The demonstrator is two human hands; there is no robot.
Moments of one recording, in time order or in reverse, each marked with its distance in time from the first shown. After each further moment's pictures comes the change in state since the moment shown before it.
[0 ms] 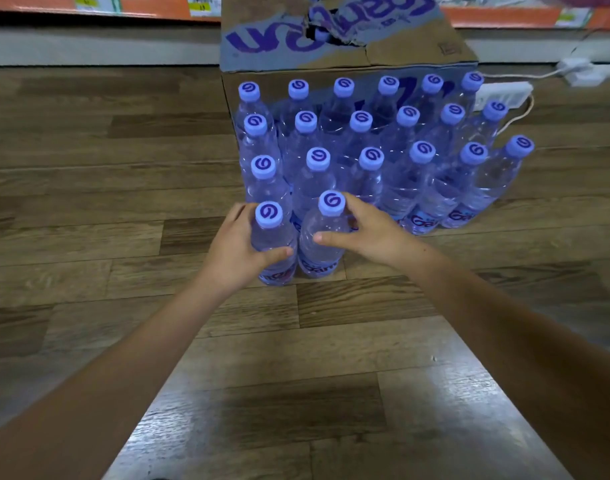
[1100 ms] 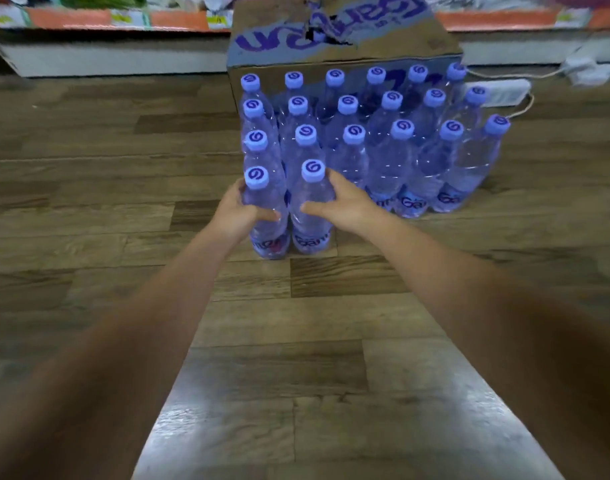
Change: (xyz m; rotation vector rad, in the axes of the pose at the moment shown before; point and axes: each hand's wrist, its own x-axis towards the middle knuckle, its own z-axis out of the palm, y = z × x) left_hand -0.007 0.017 0.016 -0.532 0.036 -0.395; right_hand -0.011 0.001 0.012 0.014 0.083 0.045
